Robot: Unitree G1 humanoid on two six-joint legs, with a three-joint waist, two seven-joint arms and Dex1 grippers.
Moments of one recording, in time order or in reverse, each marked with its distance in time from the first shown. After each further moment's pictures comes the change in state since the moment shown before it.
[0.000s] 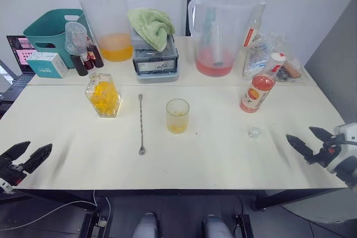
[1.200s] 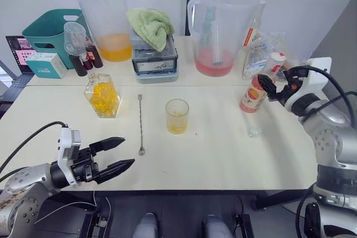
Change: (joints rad) left arm -0.003 0.014 -0.396 -0.556 -0.208 0.150 -0.134; right arm -0.641 0.128 0.255 0.009 -0.037 0.284 -0.416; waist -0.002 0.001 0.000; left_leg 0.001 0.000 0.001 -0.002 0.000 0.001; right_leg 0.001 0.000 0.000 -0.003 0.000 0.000
